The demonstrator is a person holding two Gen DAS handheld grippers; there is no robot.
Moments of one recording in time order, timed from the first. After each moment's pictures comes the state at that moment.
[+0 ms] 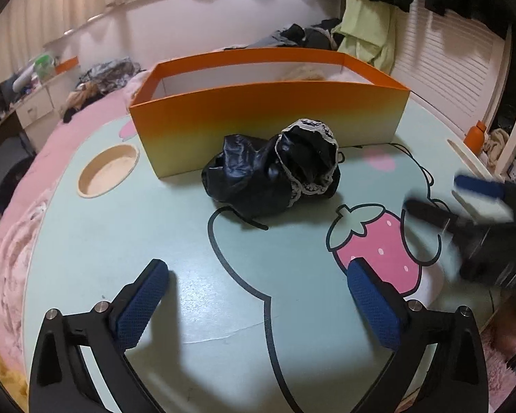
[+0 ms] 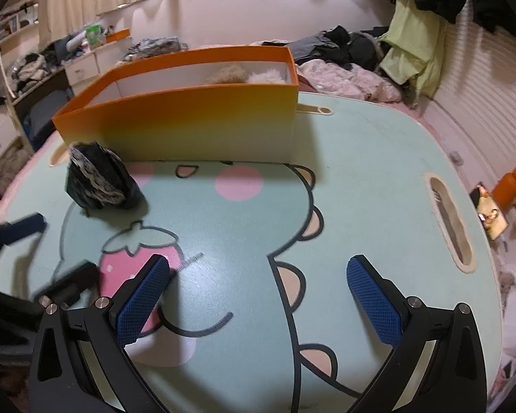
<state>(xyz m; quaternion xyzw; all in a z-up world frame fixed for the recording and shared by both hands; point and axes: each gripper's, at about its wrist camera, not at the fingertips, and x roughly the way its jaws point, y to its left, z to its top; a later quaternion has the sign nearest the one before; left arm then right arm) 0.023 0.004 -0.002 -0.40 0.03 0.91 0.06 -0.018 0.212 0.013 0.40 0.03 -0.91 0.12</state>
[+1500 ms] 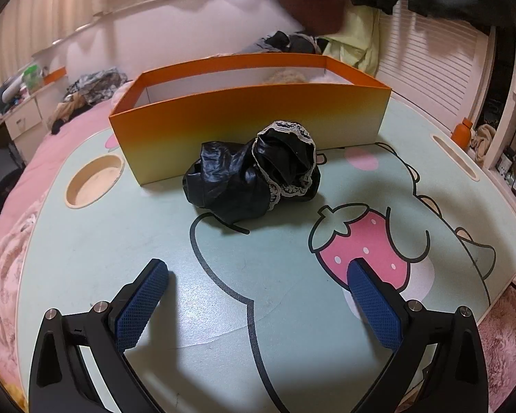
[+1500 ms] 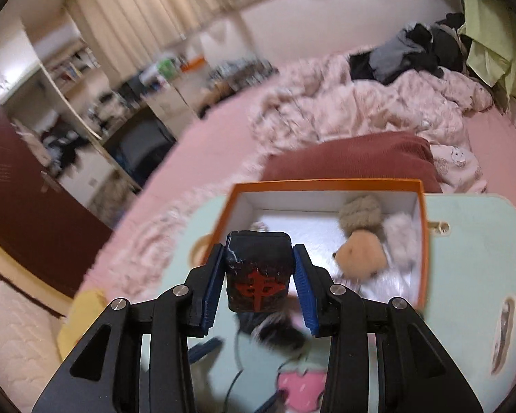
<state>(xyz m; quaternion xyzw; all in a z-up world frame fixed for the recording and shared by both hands) 0.028 0.008 -0.001 -0.39 0.03 0.92 0.08 -0.079 0.170 0.149 0.42 -0.09 -0.85 0.31</state>
